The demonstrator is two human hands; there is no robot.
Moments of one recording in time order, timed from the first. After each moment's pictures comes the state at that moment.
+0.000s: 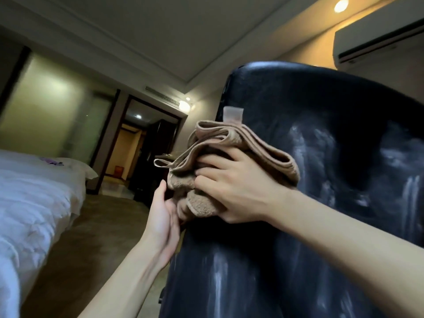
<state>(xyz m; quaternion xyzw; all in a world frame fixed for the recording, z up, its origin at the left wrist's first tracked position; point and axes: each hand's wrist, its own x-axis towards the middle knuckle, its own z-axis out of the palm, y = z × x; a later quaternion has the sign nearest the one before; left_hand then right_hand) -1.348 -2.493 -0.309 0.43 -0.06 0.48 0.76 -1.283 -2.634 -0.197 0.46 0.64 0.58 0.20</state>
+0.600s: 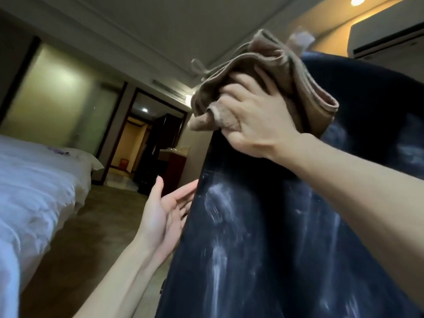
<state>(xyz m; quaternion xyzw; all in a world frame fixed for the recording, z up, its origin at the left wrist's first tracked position) -1.344 -2.475 -0.340 0.46 -0.10 0.42 0.77 -1.278 -2.620 -0.119 0.50 0.56 0.66 0.01</state>
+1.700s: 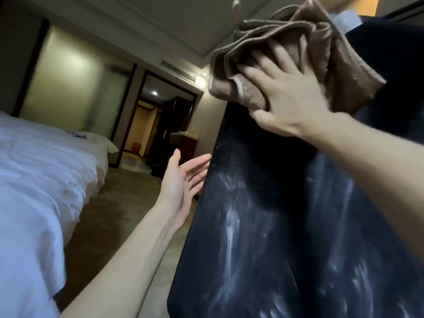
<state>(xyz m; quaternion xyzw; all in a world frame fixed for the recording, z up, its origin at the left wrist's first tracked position) -1.355 -2.471 -0.341 0.47 0.02 0.51 0.72 -1.267 -2.630 -0.135 0.56 0.52 0.65 0.02</state>
